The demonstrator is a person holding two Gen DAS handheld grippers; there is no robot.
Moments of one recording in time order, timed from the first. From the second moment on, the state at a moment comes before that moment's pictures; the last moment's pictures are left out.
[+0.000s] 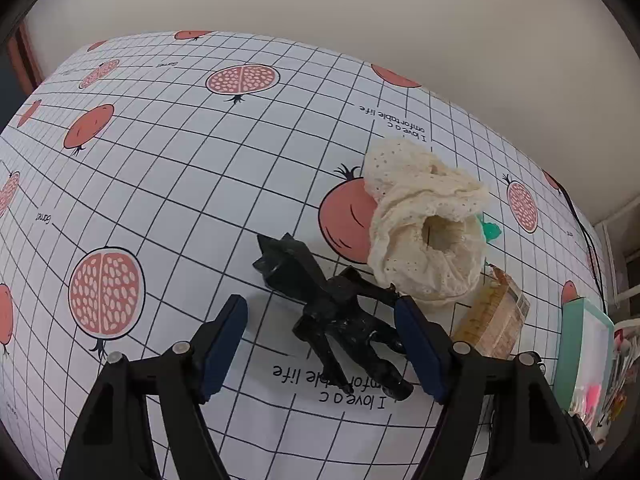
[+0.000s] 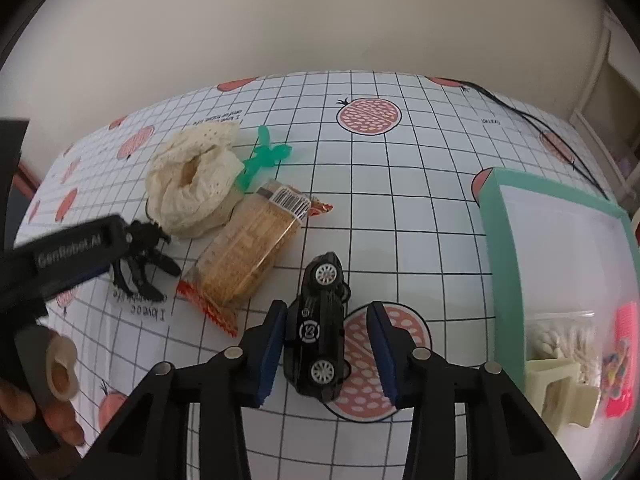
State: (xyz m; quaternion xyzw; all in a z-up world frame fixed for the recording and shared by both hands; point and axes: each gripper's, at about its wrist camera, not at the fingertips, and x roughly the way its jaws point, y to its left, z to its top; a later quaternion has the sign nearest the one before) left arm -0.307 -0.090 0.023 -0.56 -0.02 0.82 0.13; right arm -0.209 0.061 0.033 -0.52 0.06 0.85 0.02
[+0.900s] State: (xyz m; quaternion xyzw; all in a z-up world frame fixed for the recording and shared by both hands) left arm -0.312 -0.093 0.025 -0.56 -0.05 0.81 0.15; right arm -0.235 0.080 0.033 -0.52 0.13 0.84 0.06
